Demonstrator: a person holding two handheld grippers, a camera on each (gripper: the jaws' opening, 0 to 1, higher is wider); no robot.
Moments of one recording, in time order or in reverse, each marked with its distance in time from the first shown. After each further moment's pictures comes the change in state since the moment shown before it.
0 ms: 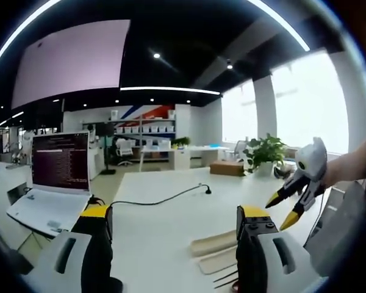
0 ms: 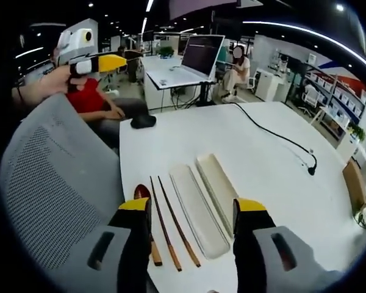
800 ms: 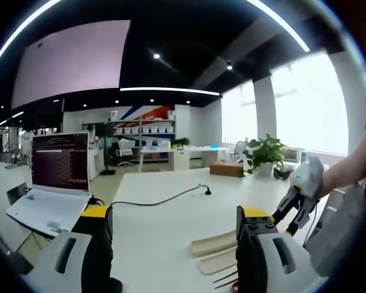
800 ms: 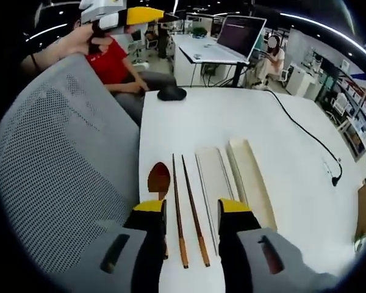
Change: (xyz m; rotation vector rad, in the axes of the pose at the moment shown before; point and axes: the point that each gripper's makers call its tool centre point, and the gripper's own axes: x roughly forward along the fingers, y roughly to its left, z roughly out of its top) left arm 0.000 0.000 0.001 -0.003 -0.005 -0.002; right arm 0.035 0.033 -0.035 -0.151 0.168 0.180
